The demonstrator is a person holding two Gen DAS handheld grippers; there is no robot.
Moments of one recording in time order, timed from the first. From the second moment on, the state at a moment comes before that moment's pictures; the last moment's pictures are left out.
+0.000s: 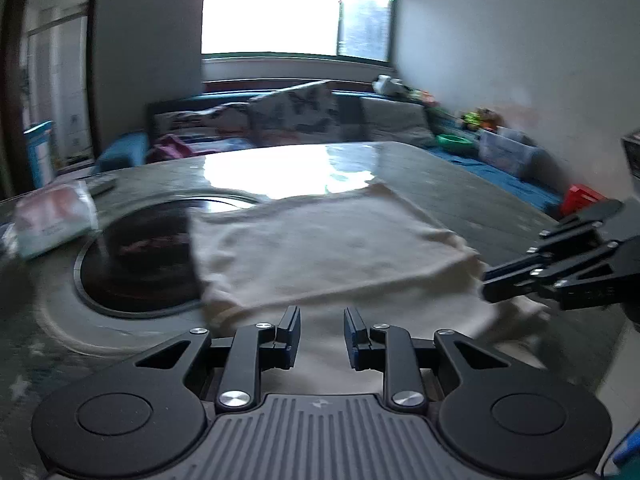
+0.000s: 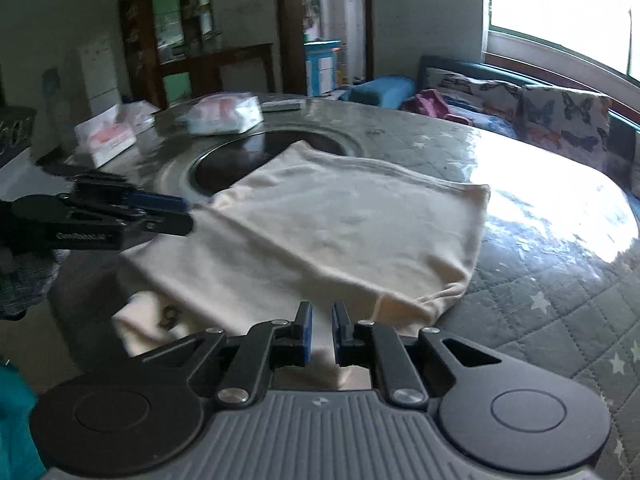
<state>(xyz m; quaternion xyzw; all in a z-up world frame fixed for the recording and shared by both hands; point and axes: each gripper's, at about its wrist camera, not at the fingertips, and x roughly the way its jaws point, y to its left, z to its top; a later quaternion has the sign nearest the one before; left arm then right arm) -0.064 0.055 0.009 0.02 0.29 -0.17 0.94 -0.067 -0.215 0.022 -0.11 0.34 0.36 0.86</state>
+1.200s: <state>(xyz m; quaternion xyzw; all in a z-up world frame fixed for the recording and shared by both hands) -0.127 0.033 -0.015 0.20 0.26 -0.25 0.91 -0.099 -0.232 0.023 -0.16 0.35 0.34 0.86</state>
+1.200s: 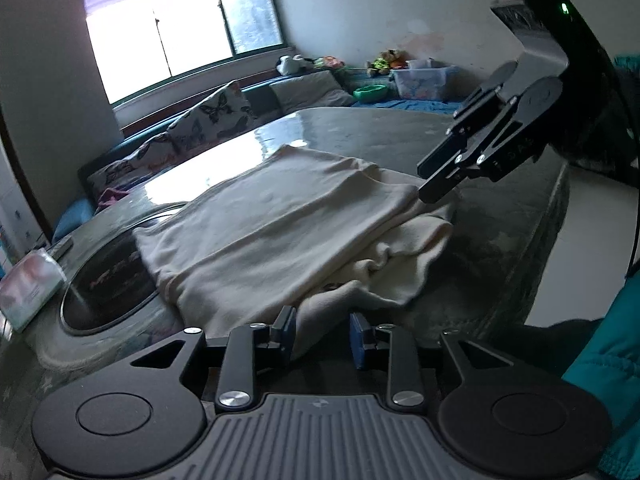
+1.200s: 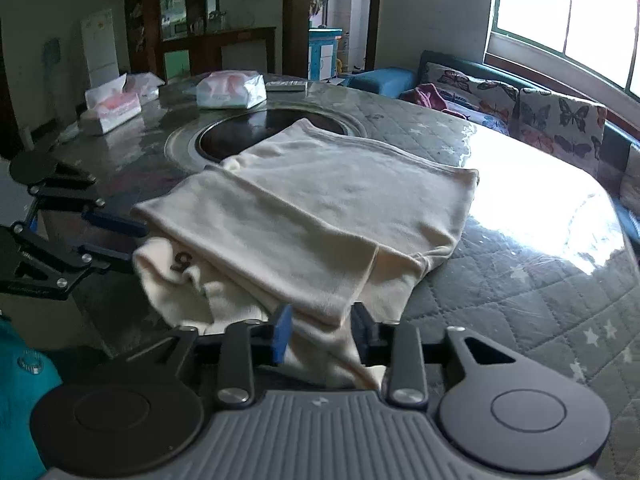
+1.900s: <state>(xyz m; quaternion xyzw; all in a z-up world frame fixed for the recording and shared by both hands) -0.125 0.025 -0.026 0.29 0.21 -0.28 0.89 -0.129 -0.230 0.021 -0.24 0.33 0.37 0.84</state>
